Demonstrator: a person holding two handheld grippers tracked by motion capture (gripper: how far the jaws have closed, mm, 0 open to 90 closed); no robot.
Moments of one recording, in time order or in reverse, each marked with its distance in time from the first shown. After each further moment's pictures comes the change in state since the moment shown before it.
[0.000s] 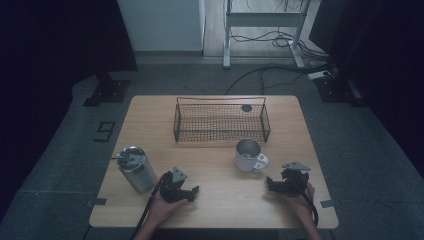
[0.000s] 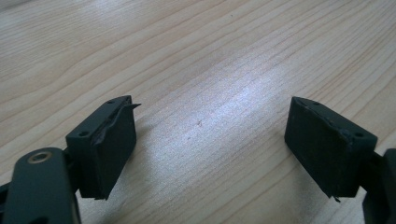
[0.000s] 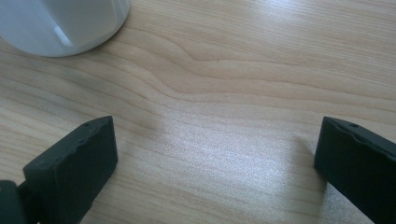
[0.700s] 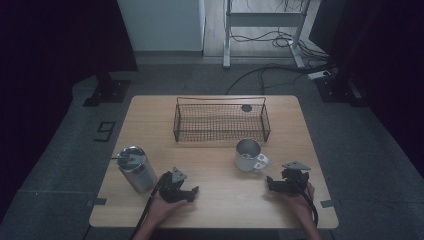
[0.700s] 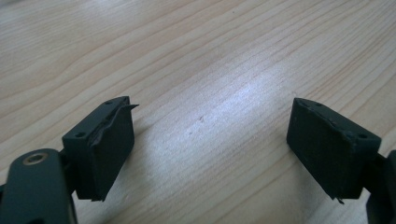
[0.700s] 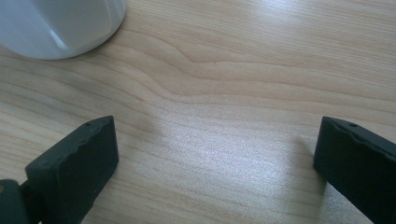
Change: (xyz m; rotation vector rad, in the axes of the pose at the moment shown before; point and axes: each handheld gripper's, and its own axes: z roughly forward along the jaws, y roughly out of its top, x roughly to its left) left arm 0.001 0.000 -0.003 0.010 -0.003 -0.013; right arm -0.001 0.001 0.001 -0.001 -0.005 0.006
